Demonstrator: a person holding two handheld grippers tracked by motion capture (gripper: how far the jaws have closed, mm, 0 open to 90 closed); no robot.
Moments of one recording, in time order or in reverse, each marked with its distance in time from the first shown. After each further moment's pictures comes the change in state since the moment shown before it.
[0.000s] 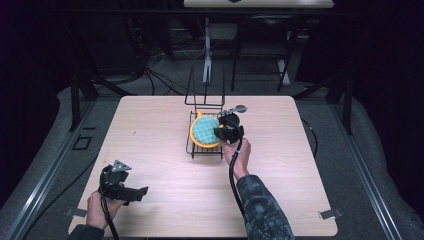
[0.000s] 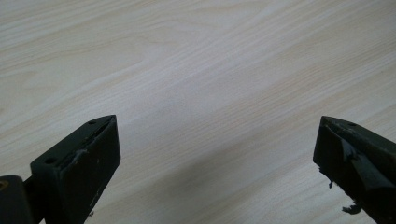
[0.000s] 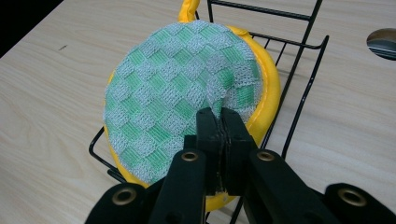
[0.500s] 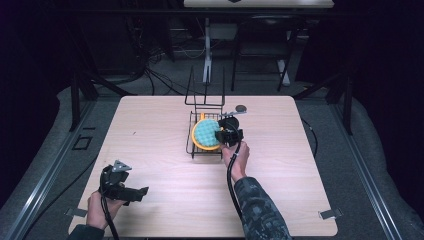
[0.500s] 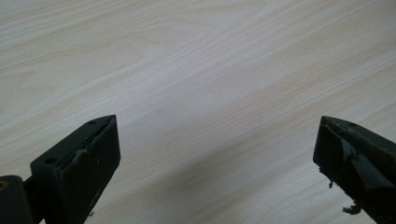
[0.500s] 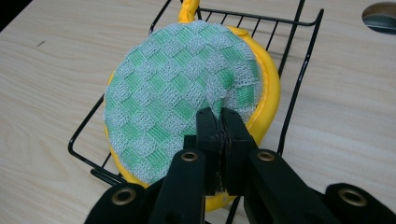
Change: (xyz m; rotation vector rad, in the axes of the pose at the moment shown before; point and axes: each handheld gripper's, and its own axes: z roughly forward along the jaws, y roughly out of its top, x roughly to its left) left arm 0.000 0.000 0.000 0.001 -0.002 0.004; right arm -0.002 -0.011 0.012 0.012 -0.042 0.053
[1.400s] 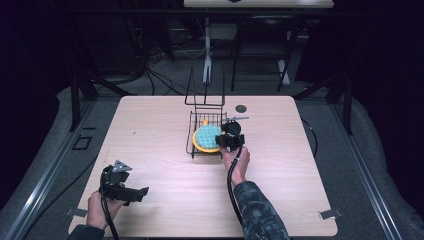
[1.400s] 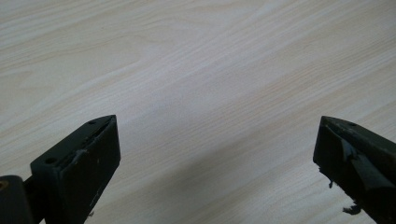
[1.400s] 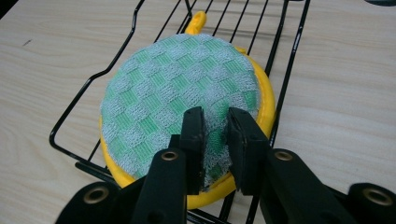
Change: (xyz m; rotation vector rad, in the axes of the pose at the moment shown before) left arm -0.001 0.000 0.000 0.007 -0.002 0.002; right arm -0.006 -0.015 0.005 -0.004 -0.014 0.040
